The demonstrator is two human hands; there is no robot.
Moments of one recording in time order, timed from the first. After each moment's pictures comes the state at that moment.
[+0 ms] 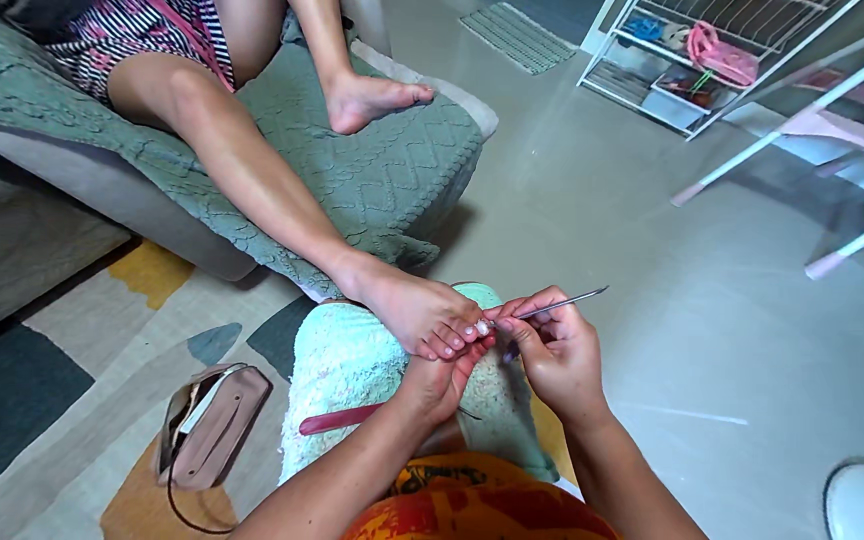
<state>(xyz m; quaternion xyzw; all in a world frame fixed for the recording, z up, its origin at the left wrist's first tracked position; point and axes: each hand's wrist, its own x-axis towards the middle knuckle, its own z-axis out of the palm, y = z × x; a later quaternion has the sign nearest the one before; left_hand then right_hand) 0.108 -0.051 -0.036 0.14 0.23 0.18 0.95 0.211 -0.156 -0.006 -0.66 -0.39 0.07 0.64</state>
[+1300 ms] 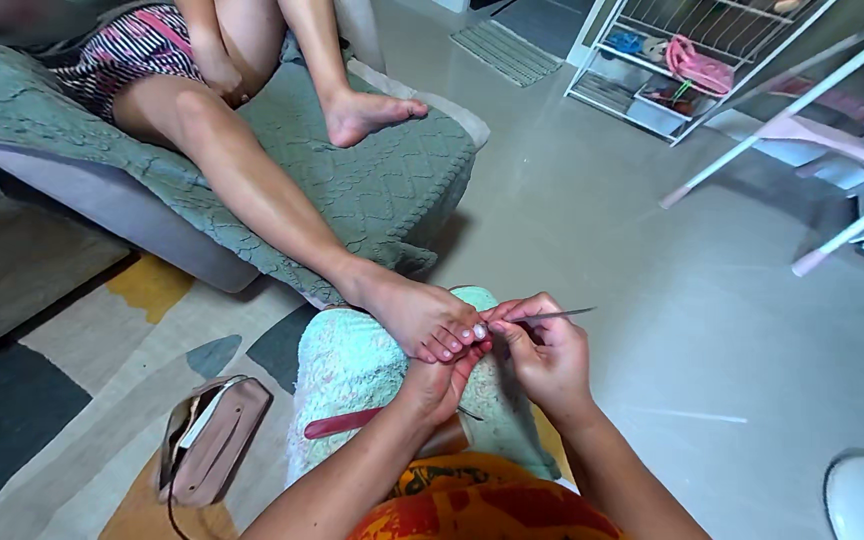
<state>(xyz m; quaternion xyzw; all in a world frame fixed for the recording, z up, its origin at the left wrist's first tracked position) 0.105 -0.051 -0.039 0.17 0.21 0.18 0.95 0.205 -0.153 -0.009 -0.66 -0.43 0.00 0.62</state>
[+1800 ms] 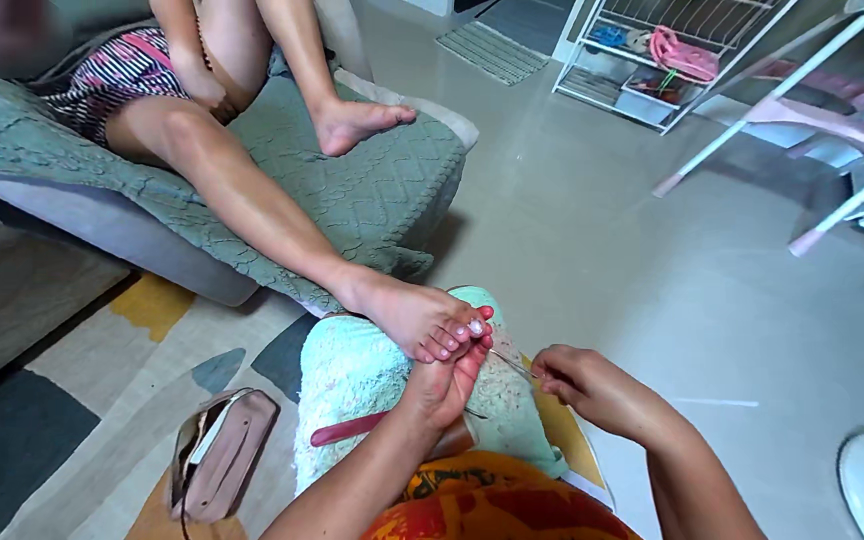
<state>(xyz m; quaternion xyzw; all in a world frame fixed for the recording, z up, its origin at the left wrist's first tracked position) 0.105 -0.048 -0.042 0.06 0.12 0.16 0.98 0.246 -0.241 -0.009 -0.80 -0.48 0.29 0.22</state>
